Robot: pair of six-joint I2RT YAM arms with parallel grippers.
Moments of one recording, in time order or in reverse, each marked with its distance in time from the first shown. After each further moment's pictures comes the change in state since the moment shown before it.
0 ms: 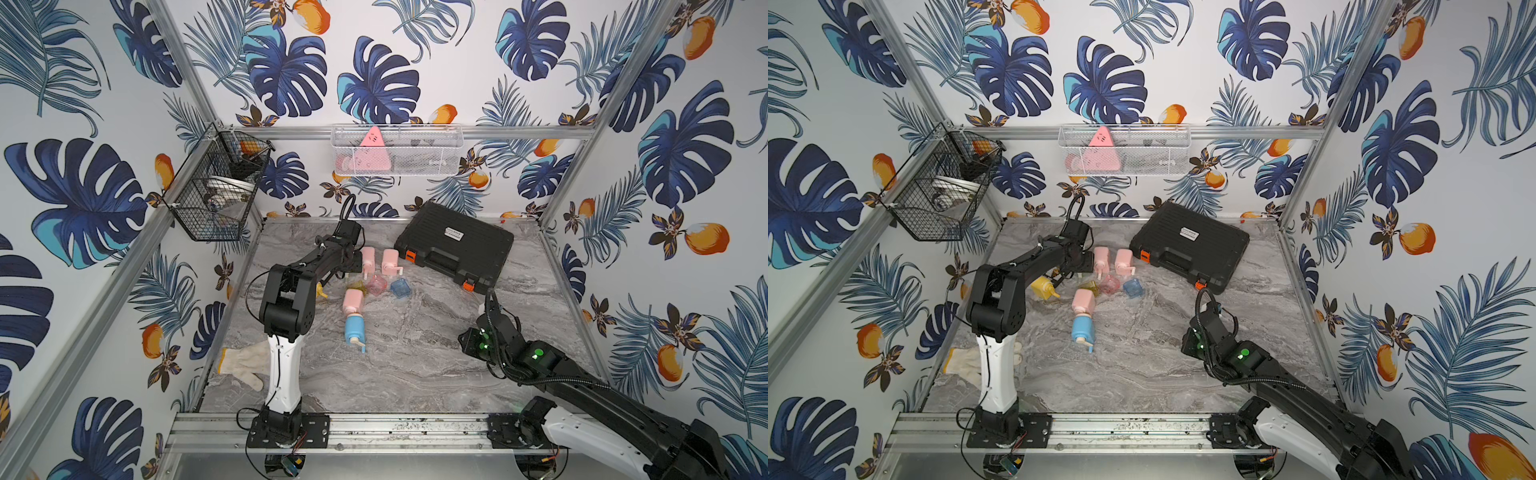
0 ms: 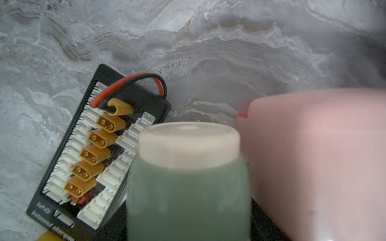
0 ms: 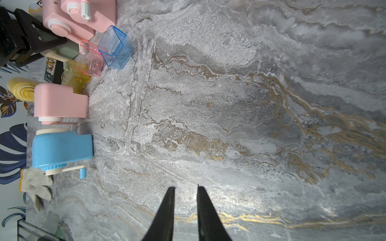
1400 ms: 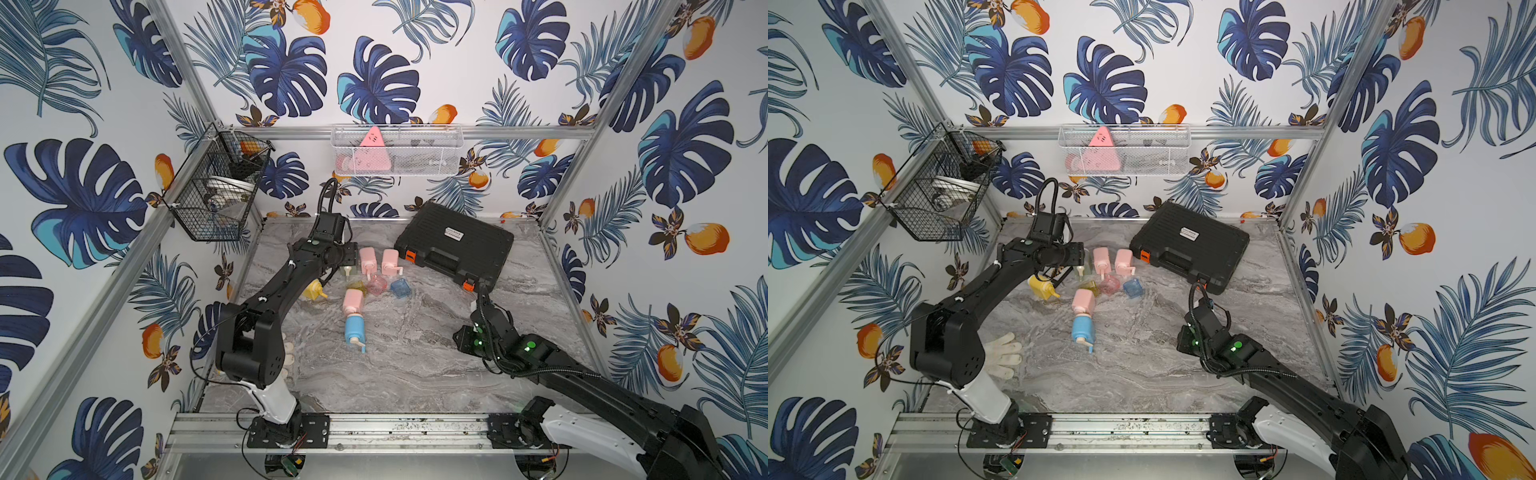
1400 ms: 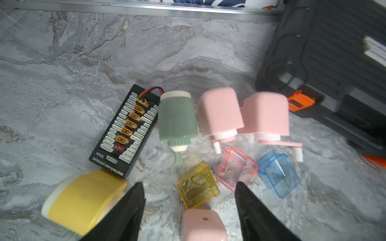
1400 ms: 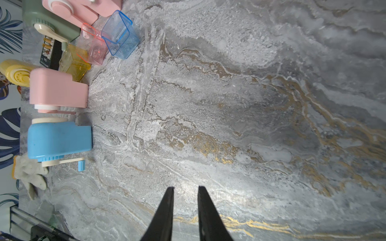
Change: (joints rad) left arm 0.000 -0.496 -0.271 0.036 0.128 0.005; right arm 0.001 0.117 0.060 0.025 -0.045 -0.079
